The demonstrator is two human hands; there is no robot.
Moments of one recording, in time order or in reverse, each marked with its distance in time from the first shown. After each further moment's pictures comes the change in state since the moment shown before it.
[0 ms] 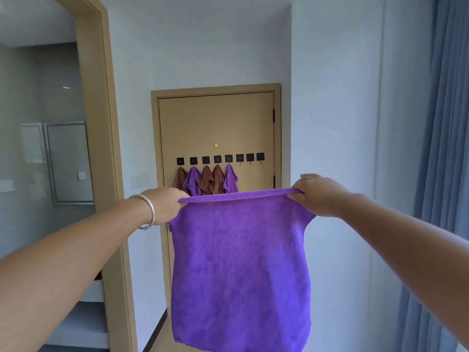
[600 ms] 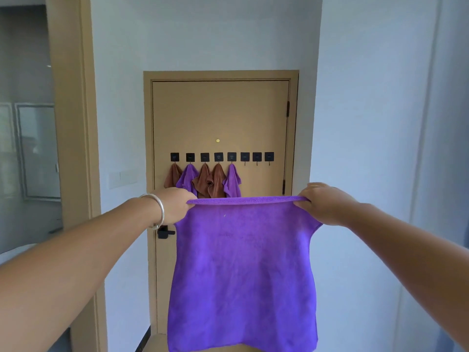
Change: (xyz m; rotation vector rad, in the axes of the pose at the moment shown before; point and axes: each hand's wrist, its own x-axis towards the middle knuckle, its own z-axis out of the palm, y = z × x) left_hand 0.221 -0.079 0.097 -0.022 -0.028 0.017; right_hand 0.199 0.039 0.132 0.000 -0.077 0.030
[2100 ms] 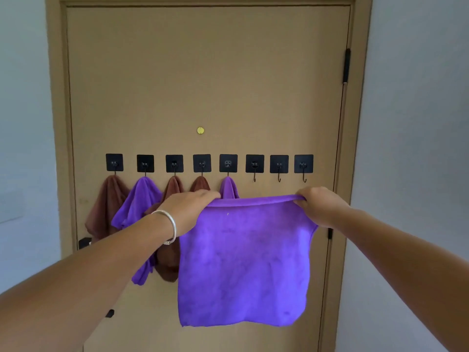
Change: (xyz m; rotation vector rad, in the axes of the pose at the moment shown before) left_hand 0.655 -0.180 0.222 0.127 0.217 0.218; right_hand 0.640 0.130 0.295 0.168 0.103 0.114
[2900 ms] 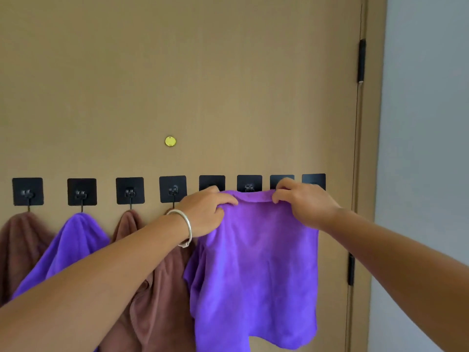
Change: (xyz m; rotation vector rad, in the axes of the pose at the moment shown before) left_hand 0.209 -0.052 0.087 -0.362 0.118 0.092; right_hand 0.171 0.028 0.051 -0.311 0.165 -0.301
